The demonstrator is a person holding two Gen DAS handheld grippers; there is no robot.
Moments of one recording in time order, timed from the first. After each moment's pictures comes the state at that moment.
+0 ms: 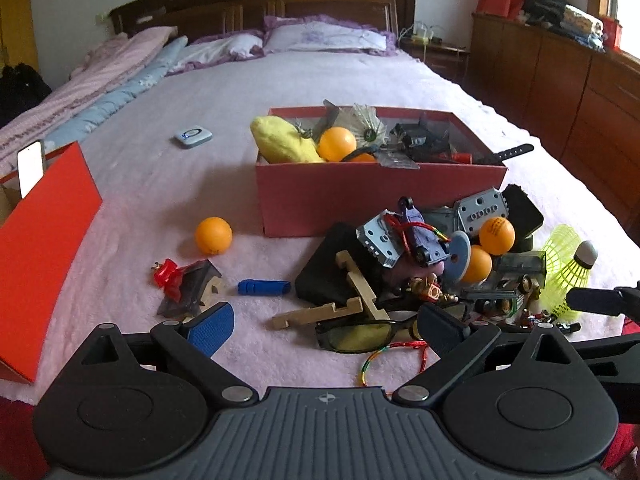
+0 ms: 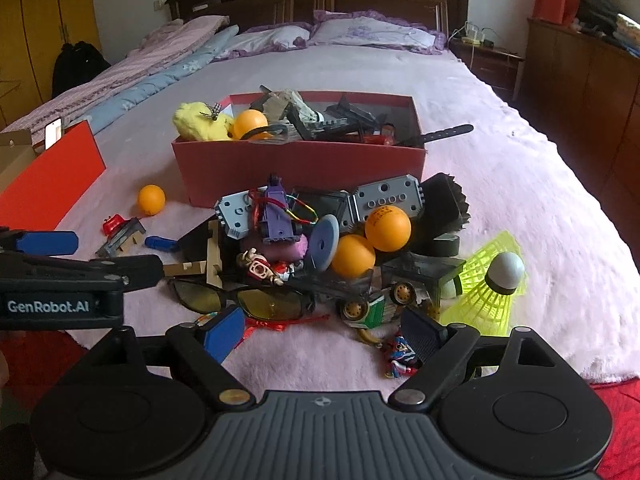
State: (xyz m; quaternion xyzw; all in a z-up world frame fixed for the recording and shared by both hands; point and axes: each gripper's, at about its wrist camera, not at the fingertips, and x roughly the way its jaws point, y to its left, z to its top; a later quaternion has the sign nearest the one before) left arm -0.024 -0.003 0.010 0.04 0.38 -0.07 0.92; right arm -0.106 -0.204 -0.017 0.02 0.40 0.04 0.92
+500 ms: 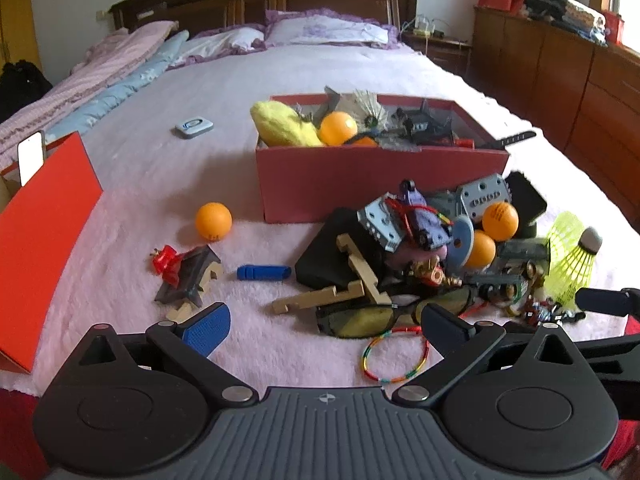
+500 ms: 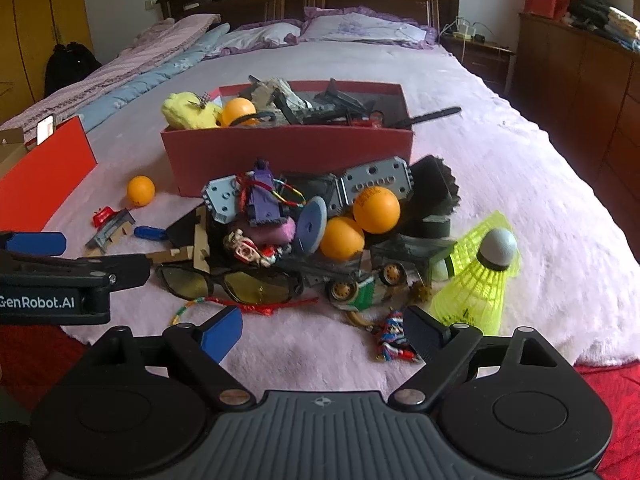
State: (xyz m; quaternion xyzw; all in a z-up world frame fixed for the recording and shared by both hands) left arm -0.025 -0.006 -0.007 0.04 0.40 -0.07 0.91; right arm -0.111 -0.211 -0.030 0.03 0.40 0.03 0.91
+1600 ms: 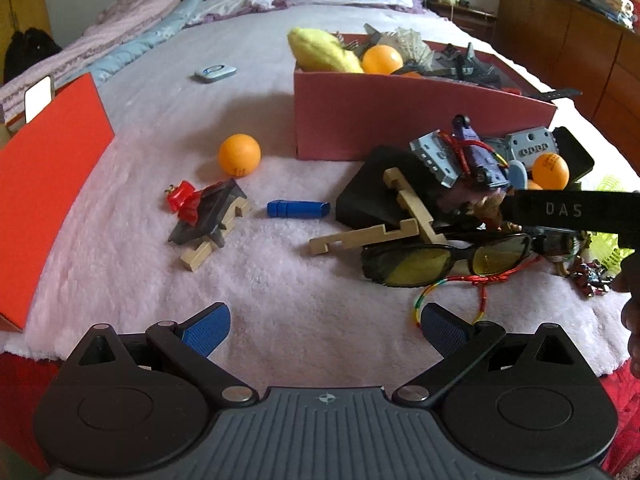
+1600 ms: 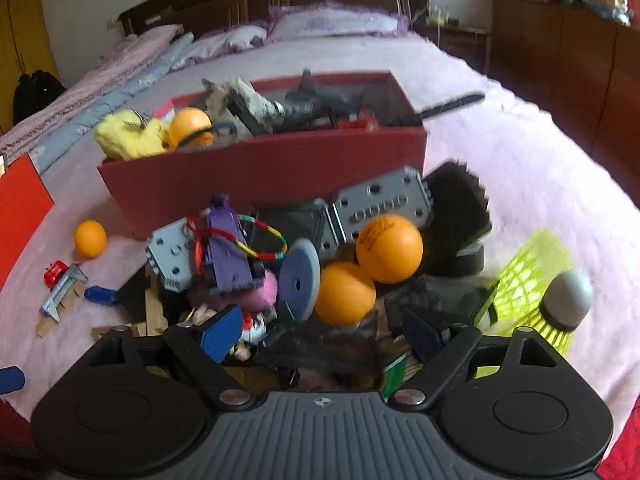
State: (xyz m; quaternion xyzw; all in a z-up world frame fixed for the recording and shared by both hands) left arm -0.018 0.022 -0.045 0.03 0.45 -0.04 0.89; right arm -0.029 -0.204 -0.066 0.07 0.40 -0.01 0.91
